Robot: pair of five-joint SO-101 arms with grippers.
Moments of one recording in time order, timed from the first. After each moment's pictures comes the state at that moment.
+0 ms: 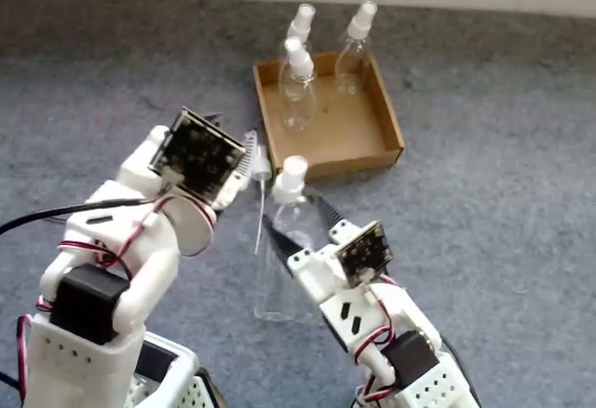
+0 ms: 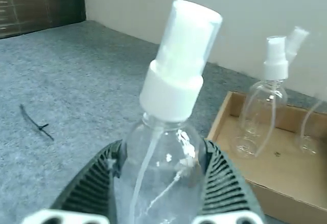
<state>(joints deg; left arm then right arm) 15.5 -61.0 30.5 59.3 -14.8 -37.0 -104.0 93.8 24.3 4.6</state>
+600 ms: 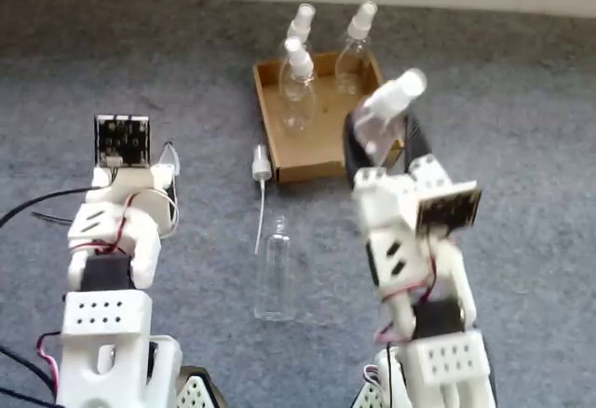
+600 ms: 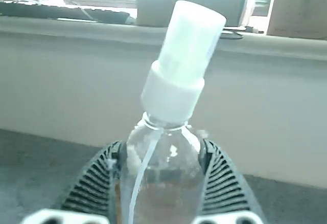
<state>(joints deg) -10.0 -60.9 68.0 28.9 -0.7 -14.4 -73.9 72.1 -0.3 4.6</state>
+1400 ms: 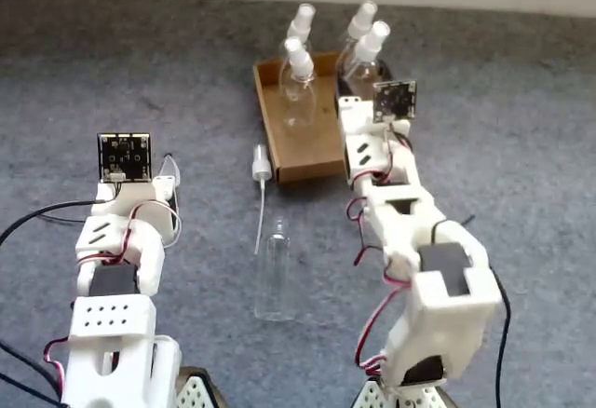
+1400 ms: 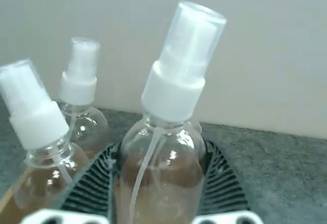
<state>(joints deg) -11.0 -60.8 77.2 19.6 0.3 -10.9 16.5 36.4 -45.8 4.6</state>
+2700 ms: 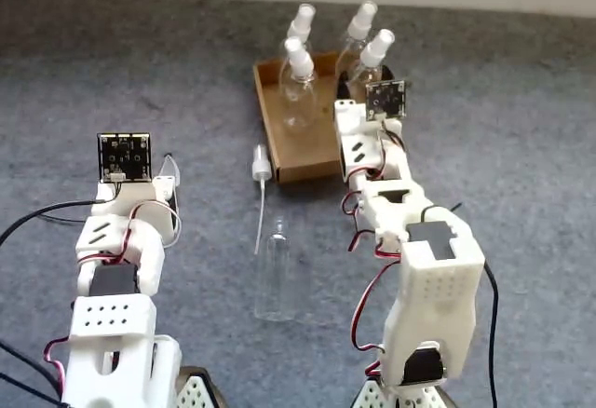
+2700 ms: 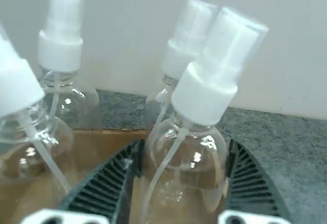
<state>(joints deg) -11.0 -60.8 77.2 19.6 0.3 -10.8 27.1 29.3 -46.5 4.5</state>
